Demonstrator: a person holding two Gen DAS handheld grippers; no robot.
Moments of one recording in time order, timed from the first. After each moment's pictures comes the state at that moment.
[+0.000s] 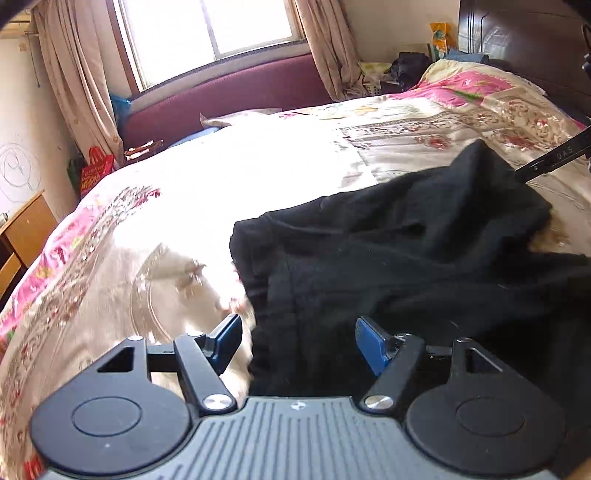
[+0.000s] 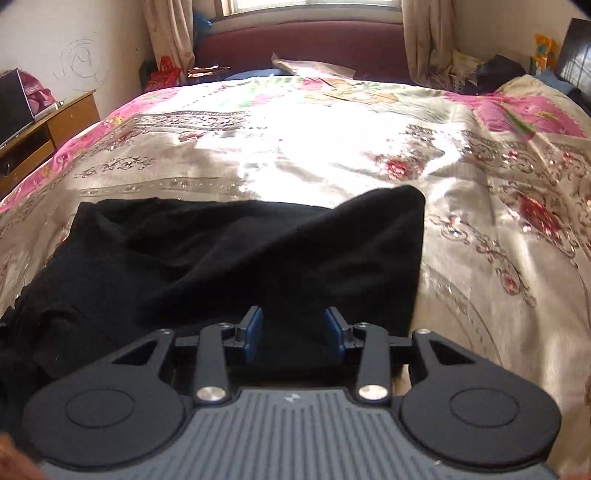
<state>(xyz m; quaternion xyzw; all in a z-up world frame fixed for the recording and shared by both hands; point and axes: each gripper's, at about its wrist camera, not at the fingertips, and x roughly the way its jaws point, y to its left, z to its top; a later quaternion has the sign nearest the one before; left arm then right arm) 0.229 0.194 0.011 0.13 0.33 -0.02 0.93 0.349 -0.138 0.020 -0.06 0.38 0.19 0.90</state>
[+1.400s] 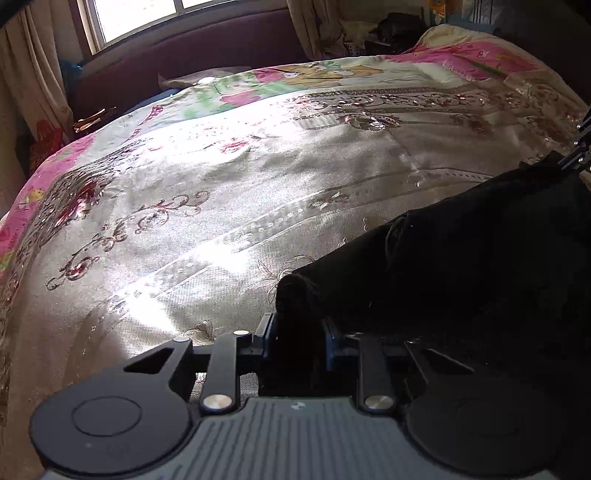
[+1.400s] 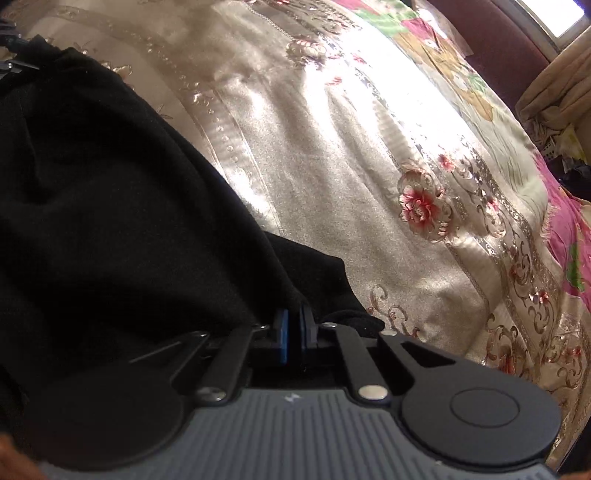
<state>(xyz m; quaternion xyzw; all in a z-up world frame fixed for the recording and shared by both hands) 0.403 0.223 -0.016 0.10 0.41 -0.09 0.90 0.480 -0.131 0.000 -0.34 0.47 0.24 0.78</state>
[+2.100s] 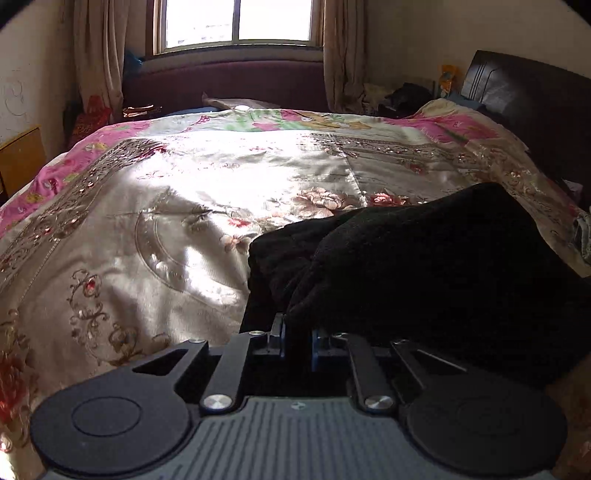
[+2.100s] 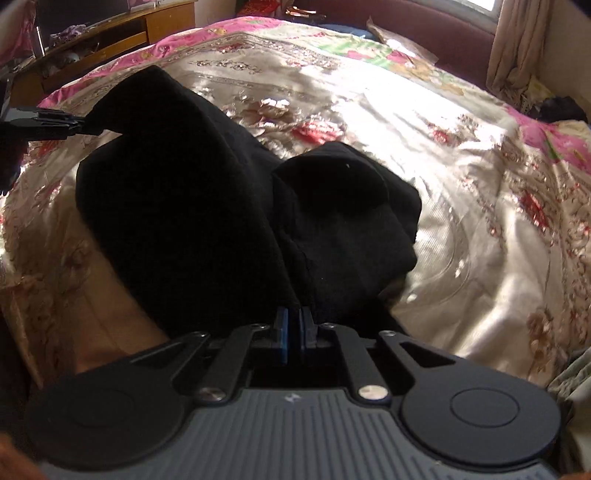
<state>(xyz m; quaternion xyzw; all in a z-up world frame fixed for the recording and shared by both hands) 0.108 0.240 0.016 -0.01 0.35 -0.06 0.94 0.130 -0.192 0.031 -0.16 0.47 0.27 0.82</state>
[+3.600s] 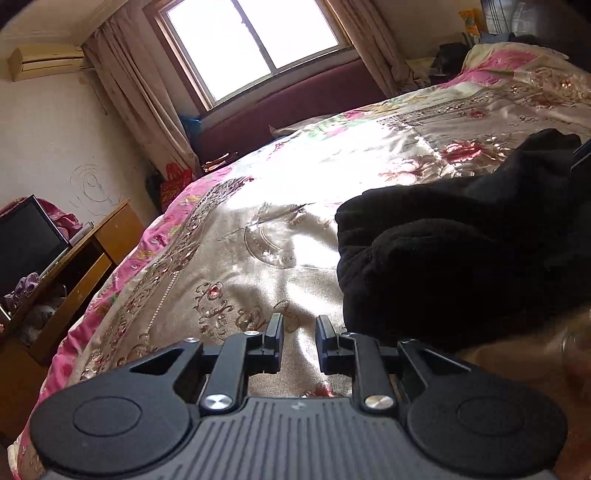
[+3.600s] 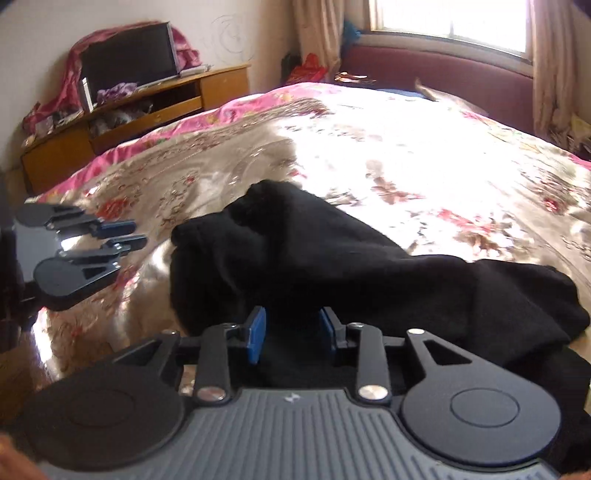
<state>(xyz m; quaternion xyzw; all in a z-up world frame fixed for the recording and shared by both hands) 0.054 0.217 0.000 0.19 0.28 0.09 0.93 0.131 -0.059 0.032 -0.06 0.33 0.30 0.89</state>
